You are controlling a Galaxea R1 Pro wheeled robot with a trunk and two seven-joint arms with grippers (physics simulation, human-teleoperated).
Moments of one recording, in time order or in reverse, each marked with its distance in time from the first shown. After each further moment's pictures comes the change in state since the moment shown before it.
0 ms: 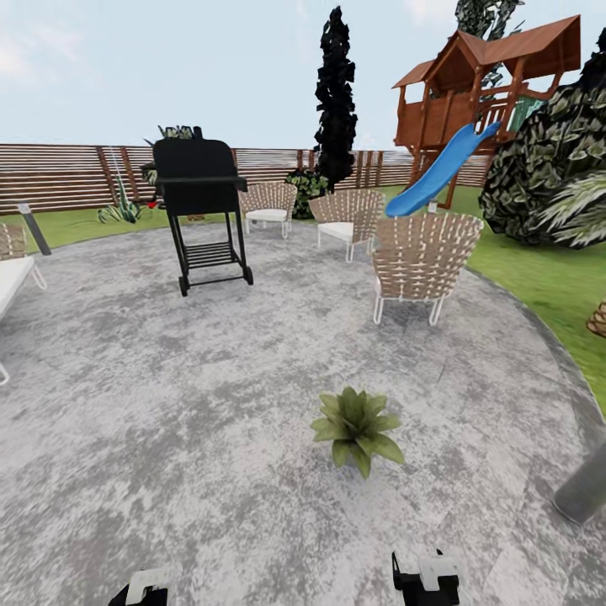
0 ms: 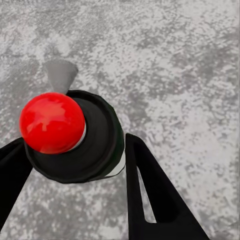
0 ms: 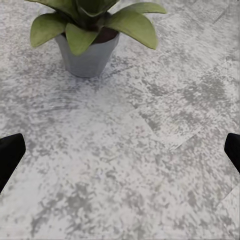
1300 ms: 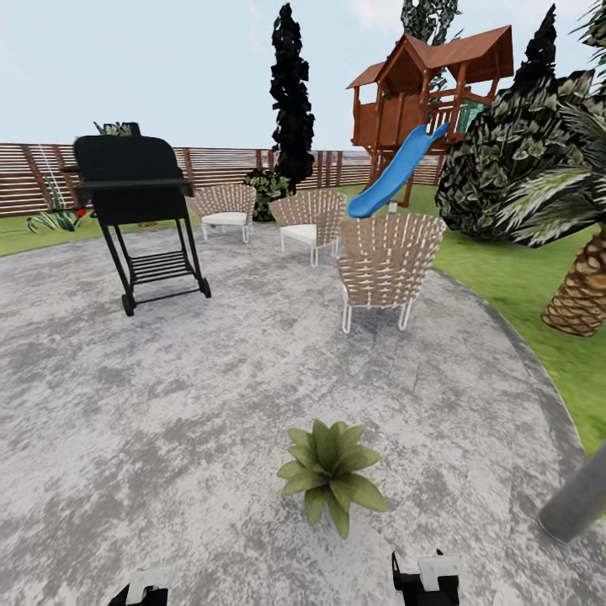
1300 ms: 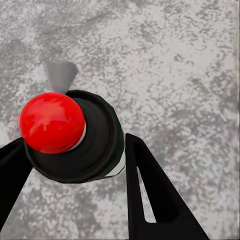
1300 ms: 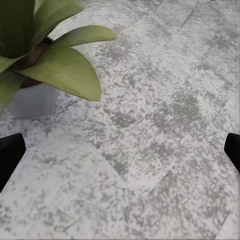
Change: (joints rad) left arm 0.000 0.000 -0.001 -0.001 0.000 0.002 0.000; right arm 0.000 0.001 0.000 0.000 0.000 0.002 -0.002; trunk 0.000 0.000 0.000
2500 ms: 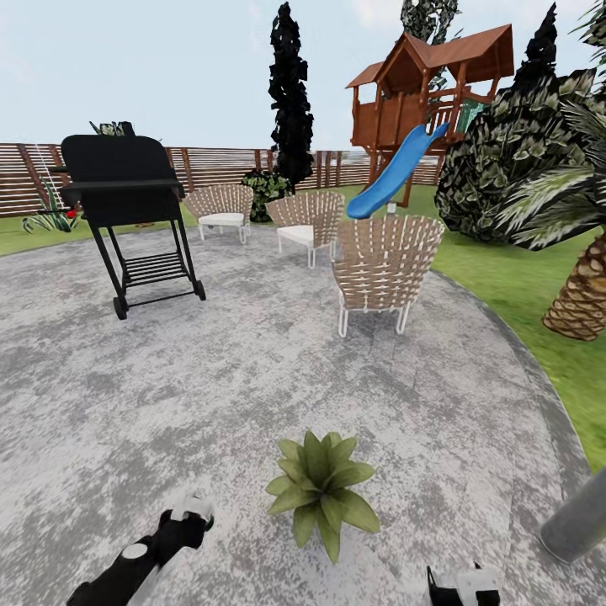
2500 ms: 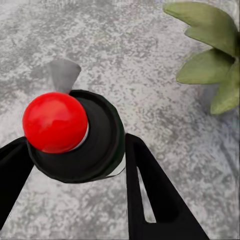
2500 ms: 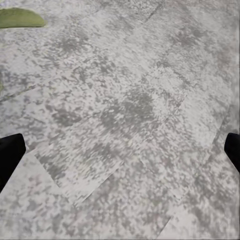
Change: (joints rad) left arm -0.125 0.026 -0.069 -0.199 -0.092 0.242 -0.336; right arm 0.038 -0.103 -0.009 -0.015 -0.005 0.002 0.003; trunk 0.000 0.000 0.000
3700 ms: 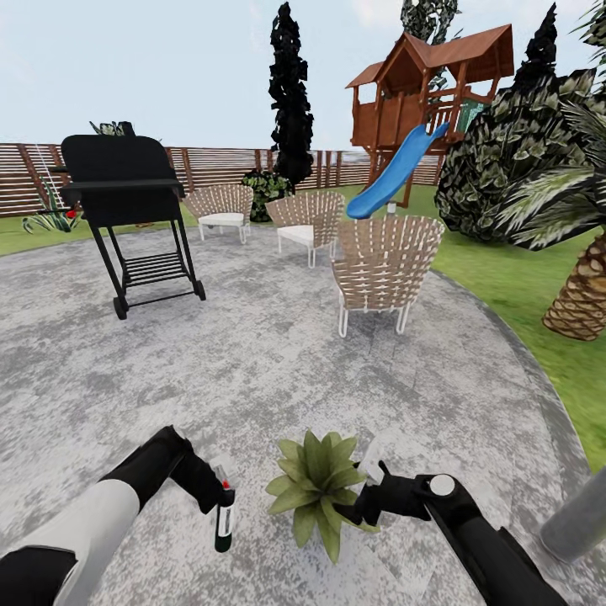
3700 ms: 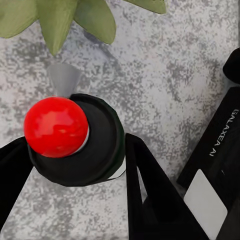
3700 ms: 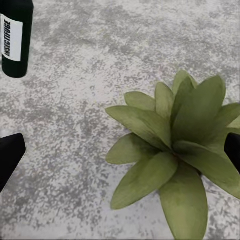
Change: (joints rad) left arm -0.343 -0.028 -0.002 -0.057 -0.770 0.515 -0.978; right arm -0.001 -0.076 0.279 -1.173 0.029 1.041 1.036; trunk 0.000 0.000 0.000
